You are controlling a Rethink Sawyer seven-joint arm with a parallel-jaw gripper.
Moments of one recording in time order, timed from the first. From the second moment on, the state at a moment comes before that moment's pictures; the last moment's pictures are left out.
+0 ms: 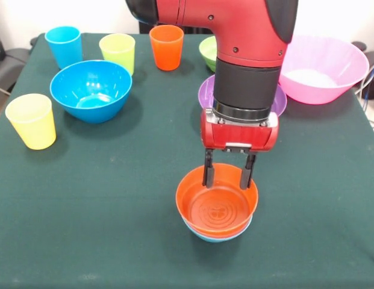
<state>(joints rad) -0.18 -0.35 0.08 1.17 -0.25 0.40 1.80</state>
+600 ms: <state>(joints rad) -0.18 -0.32 0.08 1.17 -0.25 0.38 1.80</state>
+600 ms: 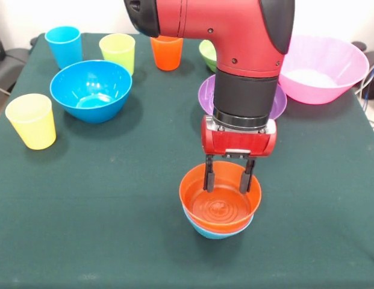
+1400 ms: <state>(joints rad) -0.18 -0.40 0.09 1.17 -0.25 0.44 1.80</state>
